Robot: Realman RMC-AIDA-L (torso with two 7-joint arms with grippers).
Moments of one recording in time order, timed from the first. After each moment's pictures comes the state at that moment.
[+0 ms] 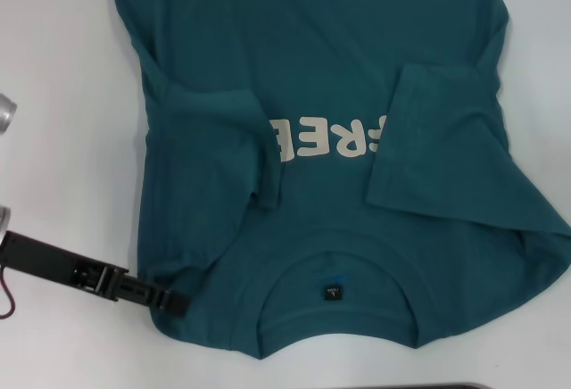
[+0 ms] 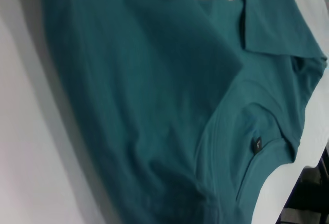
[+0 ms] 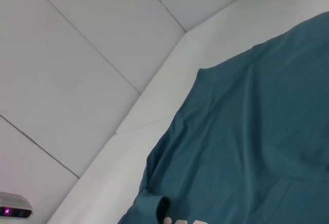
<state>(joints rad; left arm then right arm) -0.51 -2.10 -2.38 -0.85 -0.62 1.85 -2.24 0.34 1.90 -0.22 -0.66 -2.18 -1.84 1.81</state>
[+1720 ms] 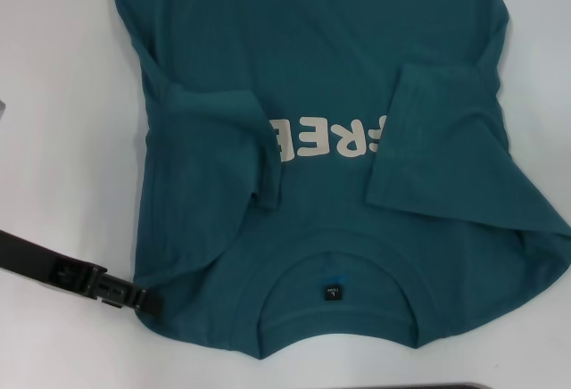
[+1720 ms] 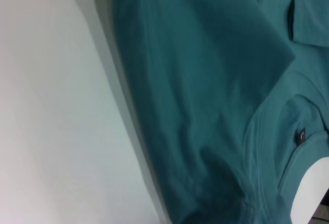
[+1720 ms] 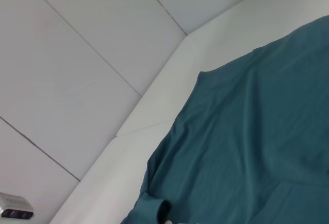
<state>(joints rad) -0.52 -2.08 -2.37 -0.85 -0.55 1.83 -2.29 0.35 1.90 -0.21 -0.66 -2.18 -1.84 1.81</state>
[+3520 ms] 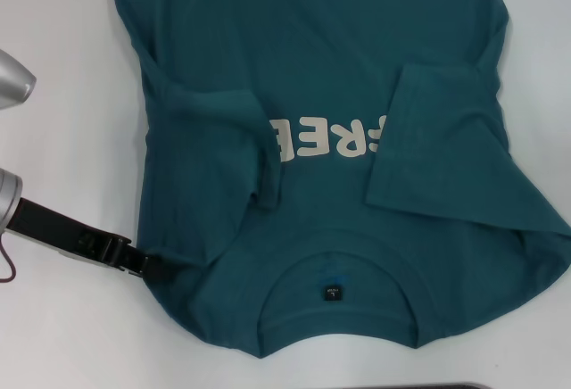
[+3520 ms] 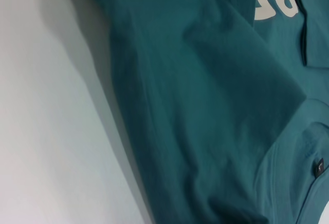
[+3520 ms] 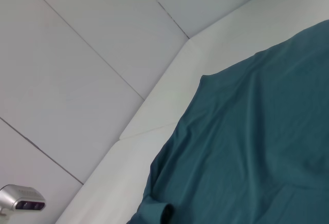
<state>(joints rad) -0.58 -2.11 -2.35 -0.87 -0.52 1.76 -2.33 0.35 1.89 -0.21 -0.66 -2.17 -1.85 1.82</state>
